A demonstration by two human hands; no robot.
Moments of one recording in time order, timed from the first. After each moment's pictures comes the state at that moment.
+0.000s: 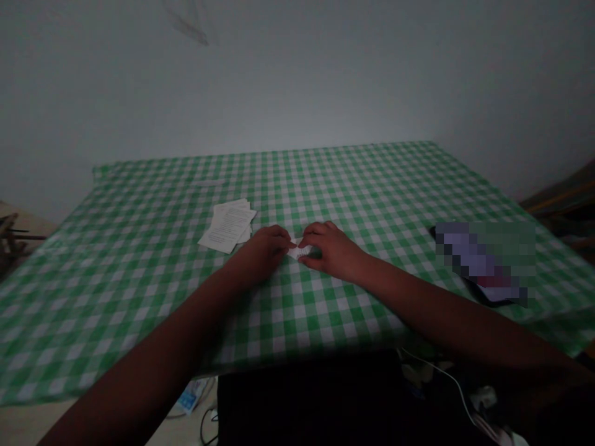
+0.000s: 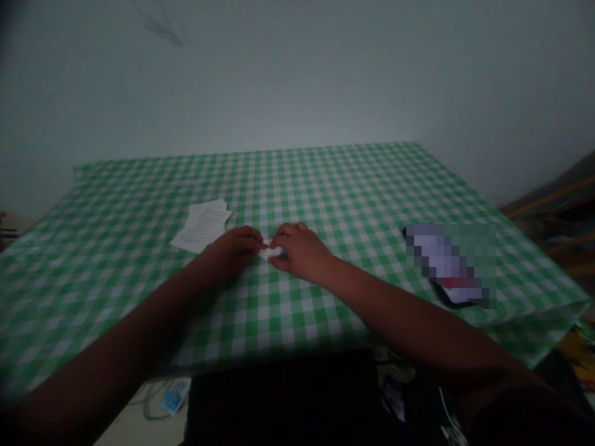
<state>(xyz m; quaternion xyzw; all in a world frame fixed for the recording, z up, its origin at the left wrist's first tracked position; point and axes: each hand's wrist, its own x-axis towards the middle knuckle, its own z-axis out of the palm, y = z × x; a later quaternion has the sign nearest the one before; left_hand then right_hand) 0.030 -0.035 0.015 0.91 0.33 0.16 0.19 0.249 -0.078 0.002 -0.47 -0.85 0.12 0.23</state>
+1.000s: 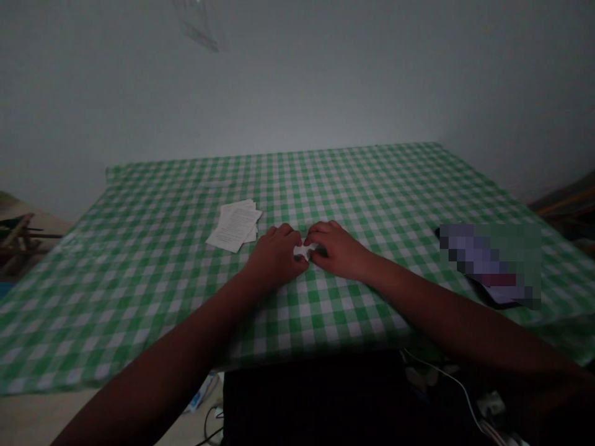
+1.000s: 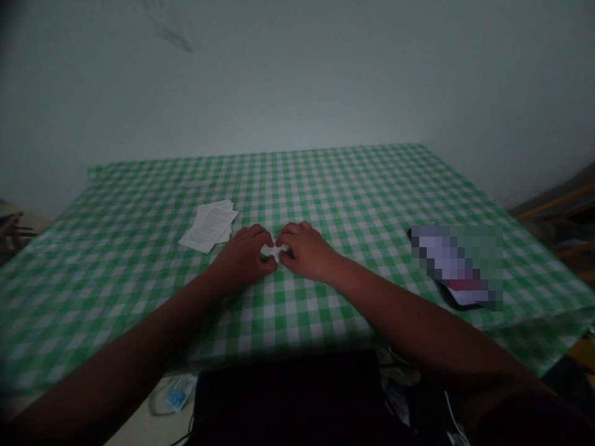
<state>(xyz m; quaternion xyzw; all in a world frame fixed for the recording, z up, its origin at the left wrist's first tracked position) 0.057 -0.057 0.021 0.89 0.43 0.12 0.08 0.249 -0.075 0.008 -0.45 -0.85 0.13 0.22</state>
